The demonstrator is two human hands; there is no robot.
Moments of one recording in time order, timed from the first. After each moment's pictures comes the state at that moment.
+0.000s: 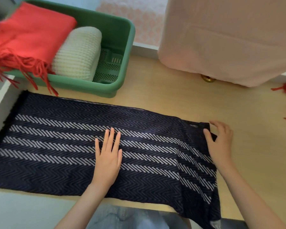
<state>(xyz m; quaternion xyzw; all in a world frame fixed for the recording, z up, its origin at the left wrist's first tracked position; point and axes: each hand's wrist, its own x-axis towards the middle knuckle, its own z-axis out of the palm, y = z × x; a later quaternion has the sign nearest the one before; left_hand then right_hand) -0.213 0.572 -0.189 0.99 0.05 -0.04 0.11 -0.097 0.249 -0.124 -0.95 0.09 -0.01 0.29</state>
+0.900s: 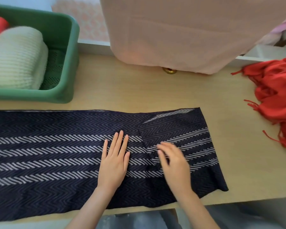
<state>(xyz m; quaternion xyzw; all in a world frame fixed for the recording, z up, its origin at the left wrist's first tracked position) -0.188 0.457 -0.186 0.99 -0.05 -0.05 0.14 -0.181 0.265 -0.120 -0.96 0.01 0.00 0.28</state>
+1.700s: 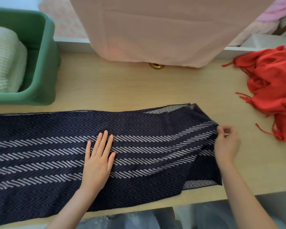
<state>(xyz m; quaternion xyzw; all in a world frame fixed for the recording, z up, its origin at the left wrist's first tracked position) -0.186 0.458 -0.188 0.99 -0.06 -0.06 0.13 -0.114 0.085 -0.133 -0.87 0.36 -0.14 0.31</state>
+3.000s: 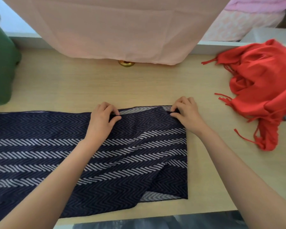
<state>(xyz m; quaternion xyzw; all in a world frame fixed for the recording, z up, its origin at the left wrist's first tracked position) -0.042 0.317 -0.160 0.96 -0.02 -0.04 0.29 -0.001 0.011 -0.160 -0.95 -0.13 0.07 0.27</state>
